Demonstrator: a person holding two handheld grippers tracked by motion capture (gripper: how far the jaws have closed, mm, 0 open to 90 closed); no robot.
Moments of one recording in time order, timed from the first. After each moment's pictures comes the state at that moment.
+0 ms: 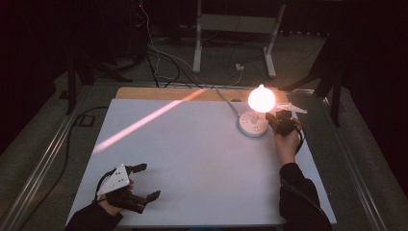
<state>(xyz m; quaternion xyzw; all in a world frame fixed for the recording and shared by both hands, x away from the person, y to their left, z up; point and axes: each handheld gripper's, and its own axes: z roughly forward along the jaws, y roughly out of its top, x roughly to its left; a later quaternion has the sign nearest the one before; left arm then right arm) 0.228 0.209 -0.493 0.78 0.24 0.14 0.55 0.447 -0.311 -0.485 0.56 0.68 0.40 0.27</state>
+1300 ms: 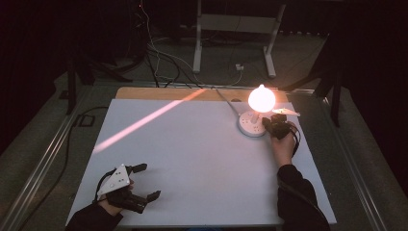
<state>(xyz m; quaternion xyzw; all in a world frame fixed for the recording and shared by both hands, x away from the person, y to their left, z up) 0.228 0.209 -0.493 0.79 0.24 0.14 0.55 0.452 -0.306 -0.509 0.55 0.70 0.38 0.26</state>
